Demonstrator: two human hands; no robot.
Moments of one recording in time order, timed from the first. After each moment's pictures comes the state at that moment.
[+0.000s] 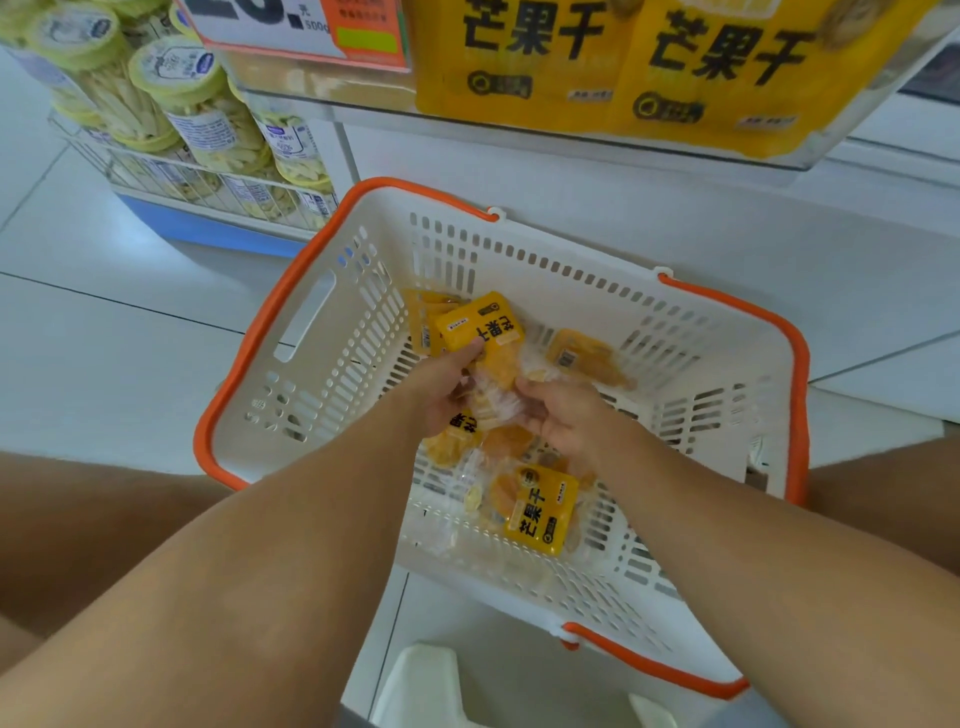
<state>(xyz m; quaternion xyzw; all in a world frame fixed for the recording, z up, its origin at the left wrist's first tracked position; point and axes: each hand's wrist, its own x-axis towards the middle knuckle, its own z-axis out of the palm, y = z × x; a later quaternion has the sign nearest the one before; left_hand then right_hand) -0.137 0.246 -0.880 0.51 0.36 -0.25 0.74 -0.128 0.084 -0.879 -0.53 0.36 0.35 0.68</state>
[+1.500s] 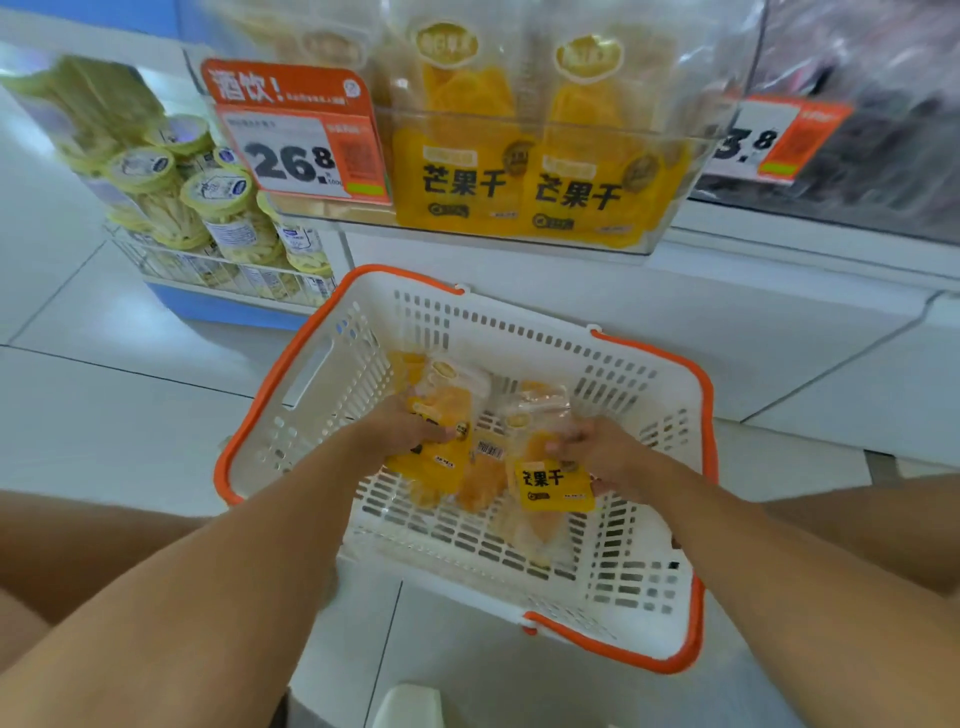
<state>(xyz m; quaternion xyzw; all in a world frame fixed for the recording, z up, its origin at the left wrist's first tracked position) -0.163 0.276 -0.822 0.75 0.24 -0.31 0.54 -0.157 -0.007 -0.805 -0.76 0.13 0.39 0.49</state>
